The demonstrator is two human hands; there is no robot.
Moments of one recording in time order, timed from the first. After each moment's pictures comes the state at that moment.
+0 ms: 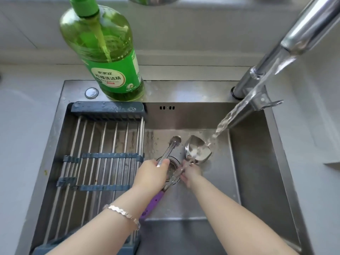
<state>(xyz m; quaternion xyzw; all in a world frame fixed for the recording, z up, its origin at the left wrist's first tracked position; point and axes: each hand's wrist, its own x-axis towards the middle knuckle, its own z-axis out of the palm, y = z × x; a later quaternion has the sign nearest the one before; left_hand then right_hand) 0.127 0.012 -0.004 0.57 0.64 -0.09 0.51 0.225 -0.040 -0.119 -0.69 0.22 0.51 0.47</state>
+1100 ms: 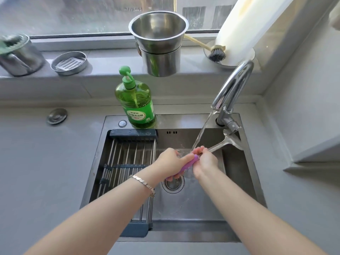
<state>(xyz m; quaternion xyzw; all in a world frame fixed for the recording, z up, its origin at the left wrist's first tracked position) 0.146 -0.006 0.144 0.69 0.50 -0.10 0.52 0.240 -0.046 0.106 -0.44 0.32 0.41 0.73</state>
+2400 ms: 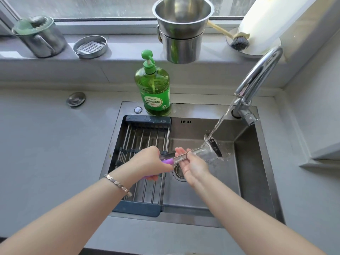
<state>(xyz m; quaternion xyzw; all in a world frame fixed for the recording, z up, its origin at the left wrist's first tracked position) 0.054 0.008 0.149 0.73 0.53 -0.21 0.38 0.158 -0.059 0.103 -0.44 0.24 0.55 0.67</state>
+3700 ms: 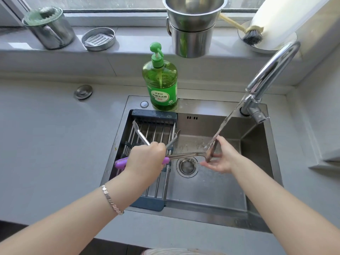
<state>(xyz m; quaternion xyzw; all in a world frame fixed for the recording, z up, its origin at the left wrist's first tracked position) 0.035 -0.012 0.154 0.92 0.38 -0.07 -0.03 0.252 -0.066 0.073 -0.61 0.19 0.66 0.40</state>
